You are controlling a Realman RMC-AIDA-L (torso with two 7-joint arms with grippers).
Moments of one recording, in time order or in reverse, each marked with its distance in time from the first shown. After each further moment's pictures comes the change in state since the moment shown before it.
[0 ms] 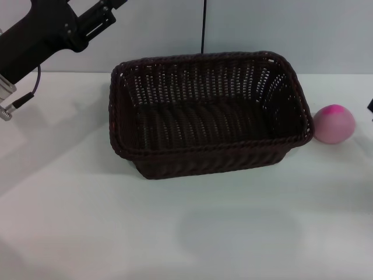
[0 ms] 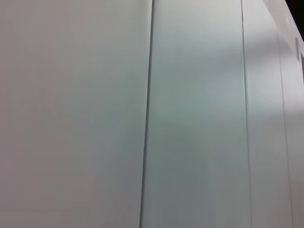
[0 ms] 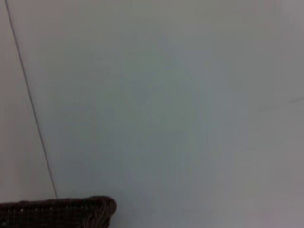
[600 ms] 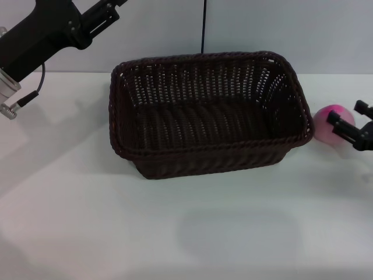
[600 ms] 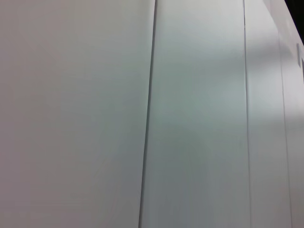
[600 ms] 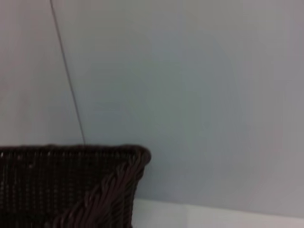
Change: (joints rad) left arm -0.019 0.000 -0.006 -0.031 -0.006 0.000 0.002; right arm 0.063 0.020 -0.160 0.021 0.001 0.157 -0.006
